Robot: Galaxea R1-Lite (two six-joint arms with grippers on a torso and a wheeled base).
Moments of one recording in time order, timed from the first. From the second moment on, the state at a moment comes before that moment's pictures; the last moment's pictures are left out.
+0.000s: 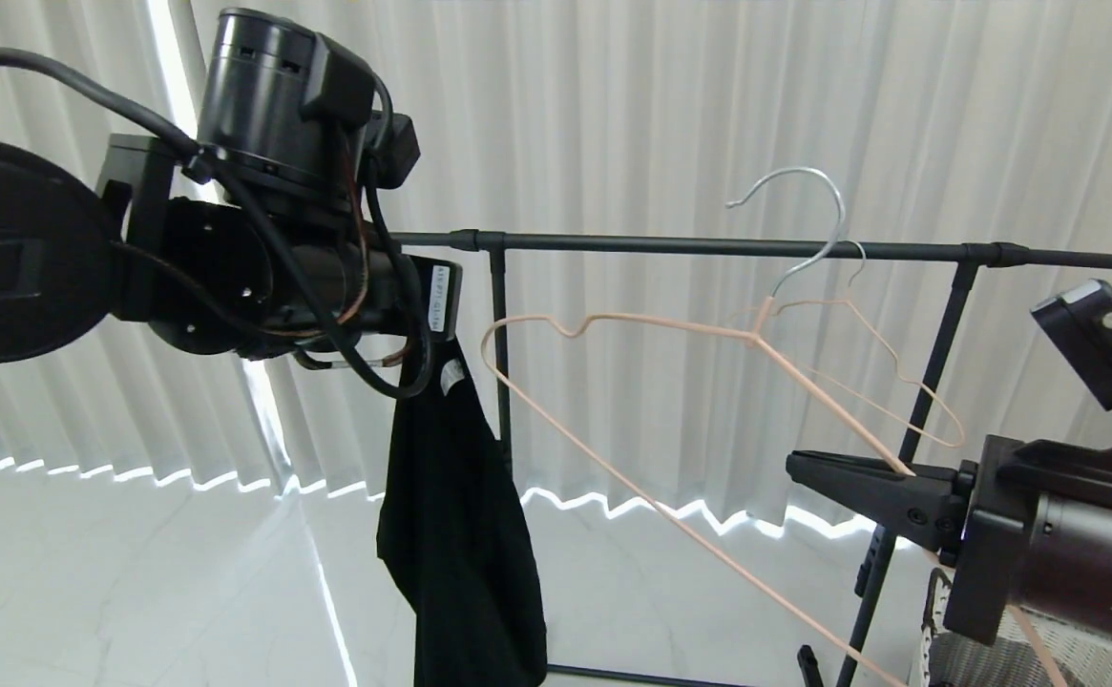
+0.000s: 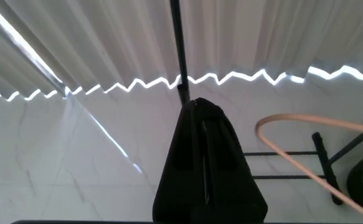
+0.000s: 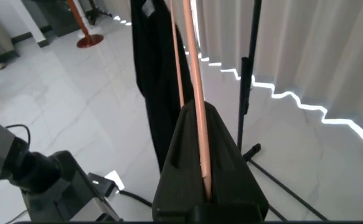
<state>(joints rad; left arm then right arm) -0.56 1.67 -1.46 0.29 0.42 -0.06 0.94 1.25 -0.65 -0.43 0.00 0.33</state>
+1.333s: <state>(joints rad) -0.56 1.71 -1.51 0.29 0.43 -0.06 0.93 1.29 -0.69 -0.45 0.10 0.32</state>
